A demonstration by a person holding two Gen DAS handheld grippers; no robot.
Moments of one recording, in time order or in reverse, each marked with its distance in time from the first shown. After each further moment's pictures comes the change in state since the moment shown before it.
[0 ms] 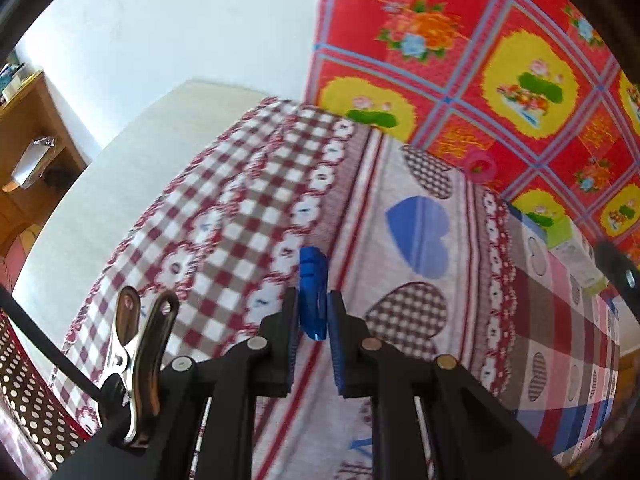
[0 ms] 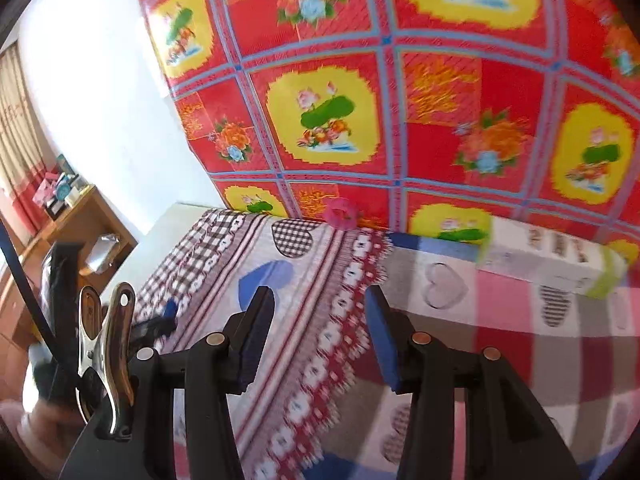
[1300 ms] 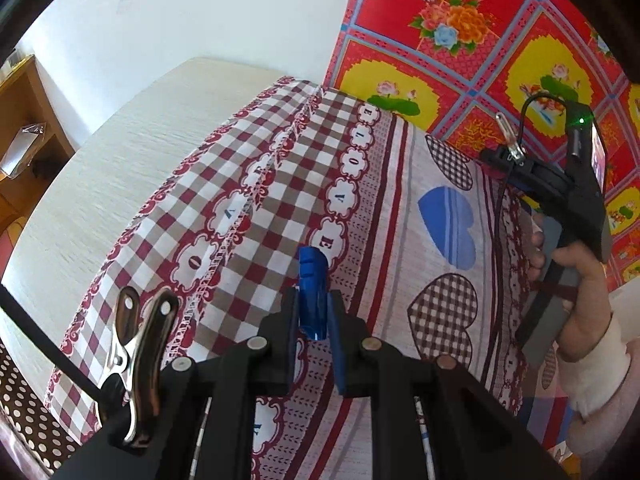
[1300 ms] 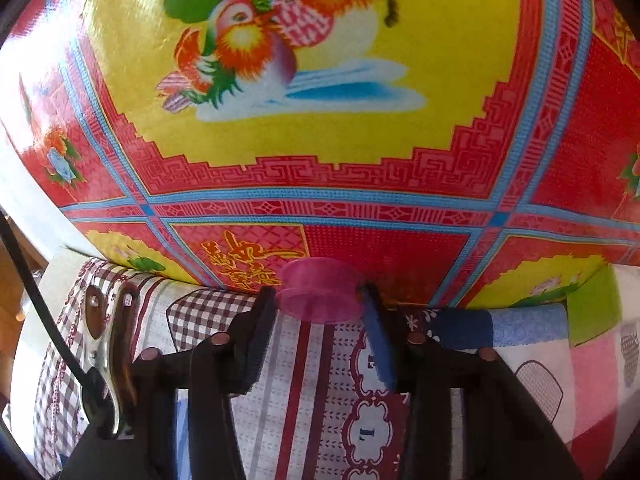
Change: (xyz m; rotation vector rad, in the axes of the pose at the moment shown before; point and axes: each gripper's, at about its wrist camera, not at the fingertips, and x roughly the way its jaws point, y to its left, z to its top) left arm 0.022 0.029 0.001 0.011 0.043 -0.062; right arm 0.172 -0.051 0.047 0.083 0.033 -0.233
